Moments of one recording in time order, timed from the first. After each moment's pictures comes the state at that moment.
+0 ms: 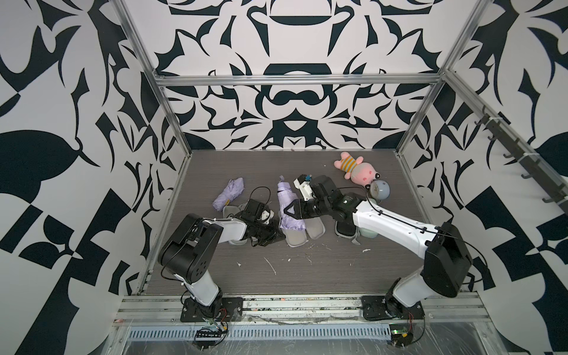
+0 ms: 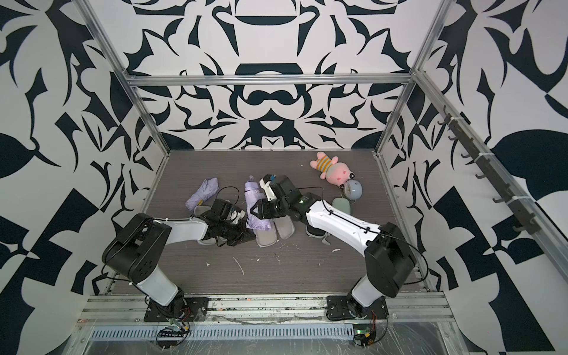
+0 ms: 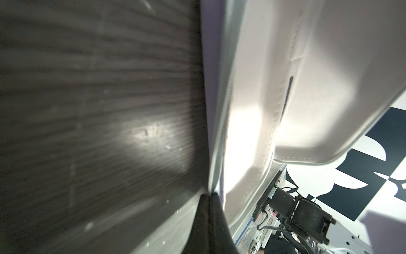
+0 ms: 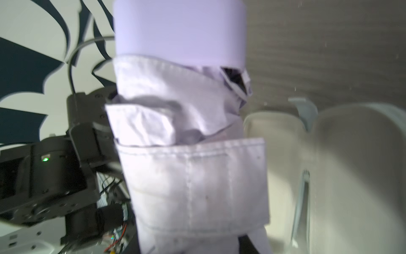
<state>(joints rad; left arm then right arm) -0.49 1.67 0.67 -0.03 0.69 -0.83 0.76 1.53 1.04 -0.16 -0.32 0.63</state>
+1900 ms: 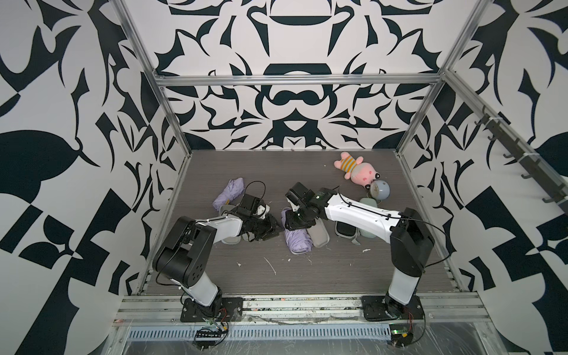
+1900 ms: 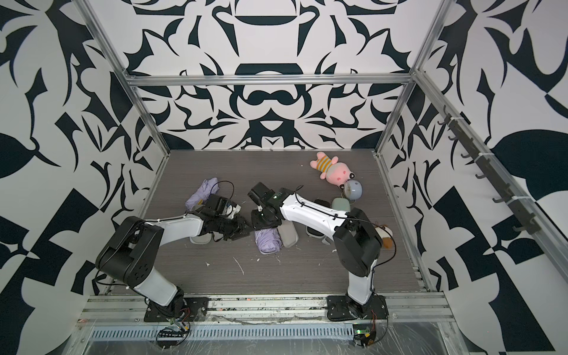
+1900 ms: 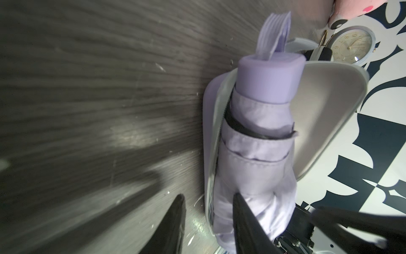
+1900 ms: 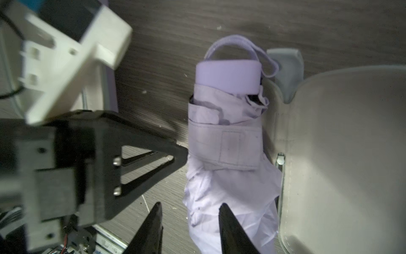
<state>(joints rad) -0.43 1.63 0.71 -0.11 0.69 -0.81 0.85 1.84 1.40 -0.77 -0.12 0.64</state>
